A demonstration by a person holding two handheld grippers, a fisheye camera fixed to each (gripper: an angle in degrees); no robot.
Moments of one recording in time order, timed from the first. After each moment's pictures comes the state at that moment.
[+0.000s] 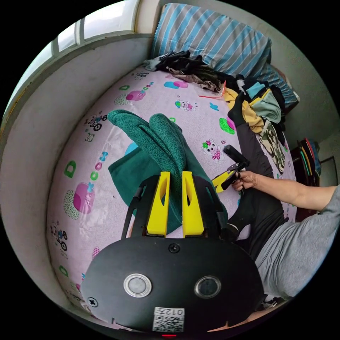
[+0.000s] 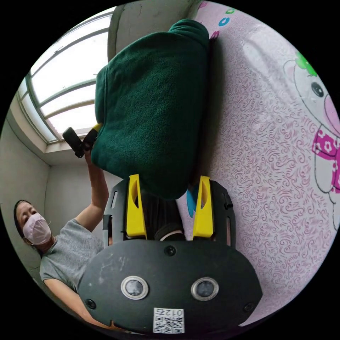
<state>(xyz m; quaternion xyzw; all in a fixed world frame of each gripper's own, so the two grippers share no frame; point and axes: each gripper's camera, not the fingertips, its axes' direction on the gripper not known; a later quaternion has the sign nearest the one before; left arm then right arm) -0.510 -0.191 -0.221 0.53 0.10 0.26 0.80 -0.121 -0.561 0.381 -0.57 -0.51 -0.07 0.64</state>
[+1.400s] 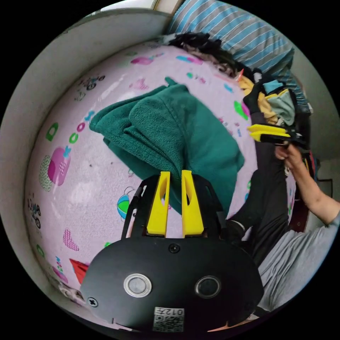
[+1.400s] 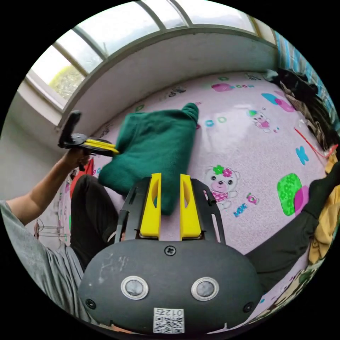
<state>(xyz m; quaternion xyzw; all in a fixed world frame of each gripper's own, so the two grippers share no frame) -0.443 -0.334 -0.116 0.43 0.14 0.20 0.87 -0.169 -0.472 0.158 -0.34 -0.27 -0.36 0.83</state>
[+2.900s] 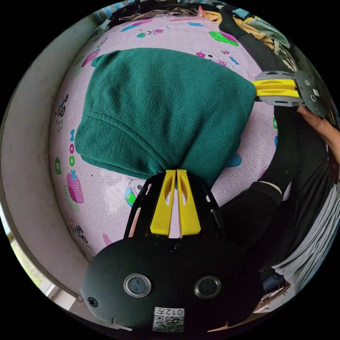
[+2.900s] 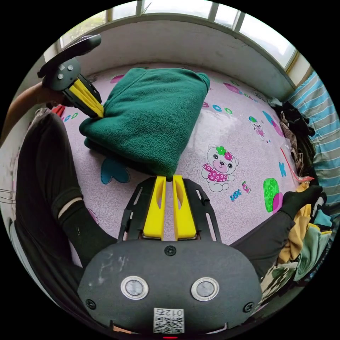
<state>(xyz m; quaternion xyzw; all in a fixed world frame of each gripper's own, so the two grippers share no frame) -0.207 -0.373 -0.053 0.38 -0.11 0.31 0.86 -0.167 -0.256 0.120 -0.28 -0.10 -0.53 0.79</state>
